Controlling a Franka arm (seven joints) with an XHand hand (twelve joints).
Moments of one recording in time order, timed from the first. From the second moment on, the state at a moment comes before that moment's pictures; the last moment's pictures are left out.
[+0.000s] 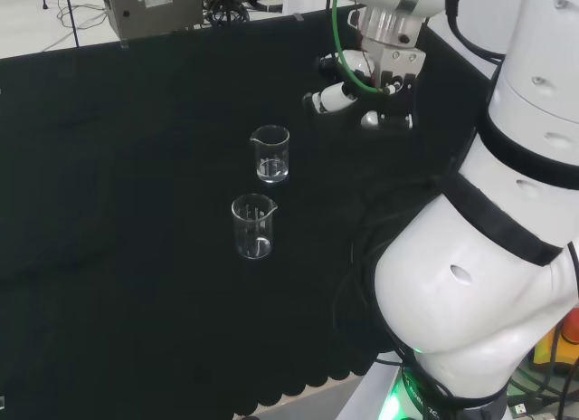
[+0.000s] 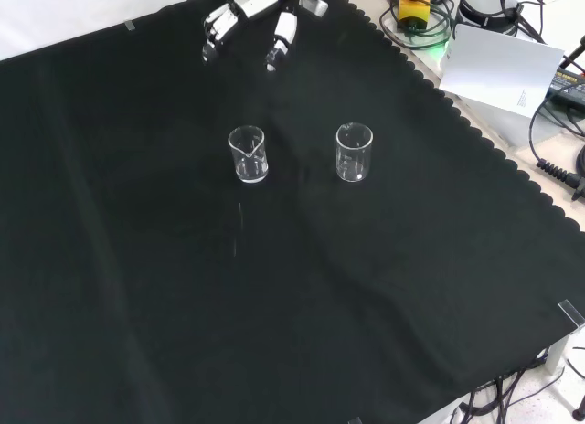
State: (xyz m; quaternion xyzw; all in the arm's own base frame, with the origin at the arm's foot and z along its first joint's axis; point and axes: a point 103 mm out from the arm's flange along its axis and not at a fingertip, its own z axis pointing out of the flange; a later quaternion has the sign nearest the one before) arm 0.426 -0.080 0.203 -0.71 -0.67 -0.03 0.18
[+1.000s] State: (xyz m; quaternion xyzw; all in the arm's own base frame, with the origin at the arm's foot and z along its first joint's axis) arm 0.435 -0.070 0.134 -0.67 -0.70 -0.07 0.25
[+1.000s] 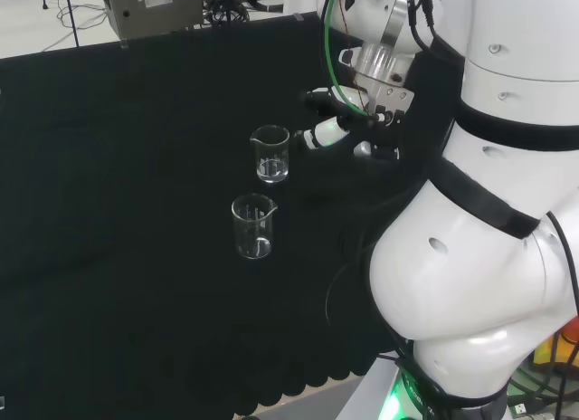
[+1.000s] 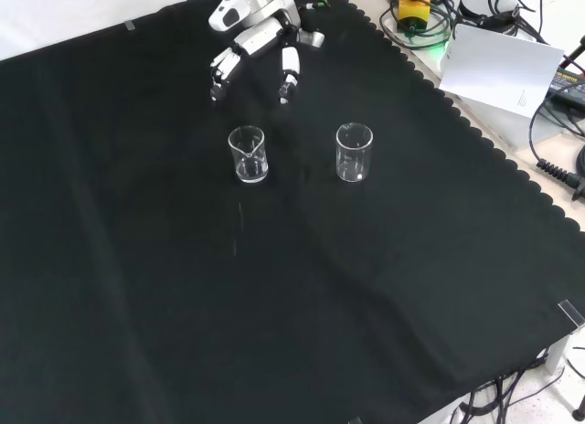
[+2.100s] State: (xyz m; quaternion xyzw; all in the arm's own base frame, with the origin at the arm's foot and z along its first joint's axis) arm 0.468 -0.058 0.086 -0.62 -0.71 -0.14 0.30
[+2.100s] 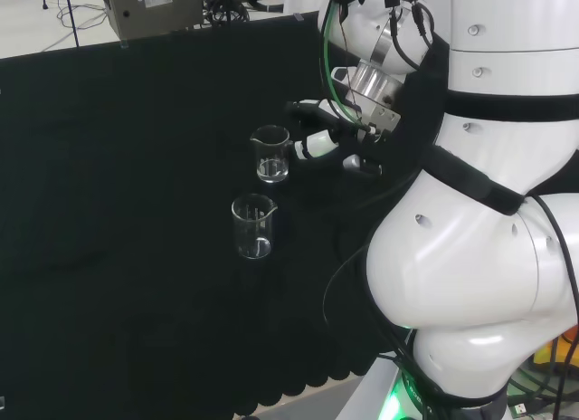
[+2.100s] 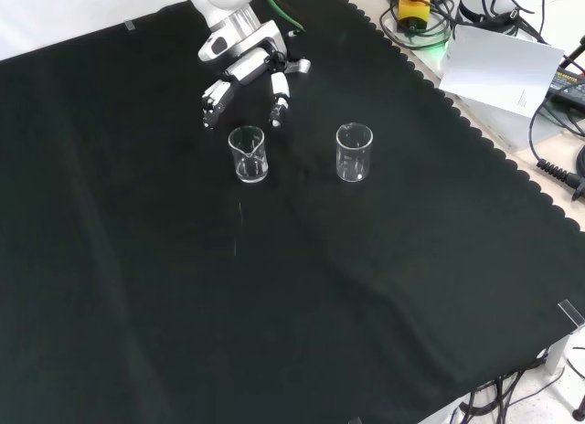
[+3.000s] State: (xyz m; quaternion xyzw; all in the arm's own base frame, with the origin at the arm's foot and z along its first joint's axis) arm 0.482 -0.041 0.058 -0.56 -0.73 -0.19 0.34
